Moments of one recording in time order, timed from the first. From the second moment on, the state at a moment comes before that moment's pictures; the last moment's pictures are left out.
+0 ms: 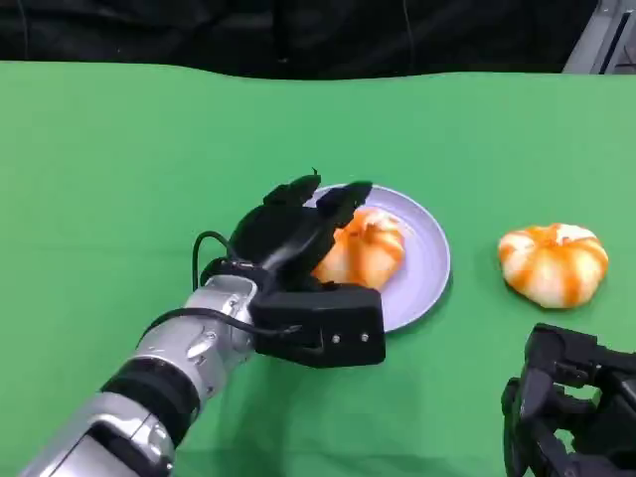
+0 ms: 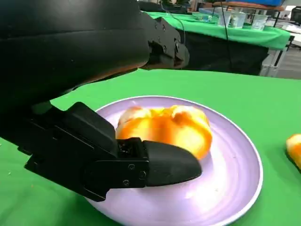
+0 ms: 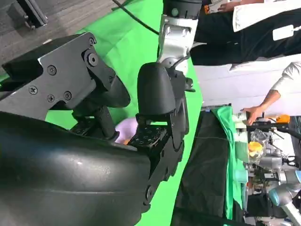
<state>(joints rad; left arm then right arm) -0.76 0.05 -0.56 0.98 0.71 -0.26 0.30 0.40 -0.18 0.01 -0.57 0.33 0.14 0.36</state>
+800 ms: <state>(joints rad) -0.08 0.30 -0.22 -0.11 0.15 -0.20 -0.19 0.37 -0.17 0.01 -0.54 0.31 0.12 0.35</state>
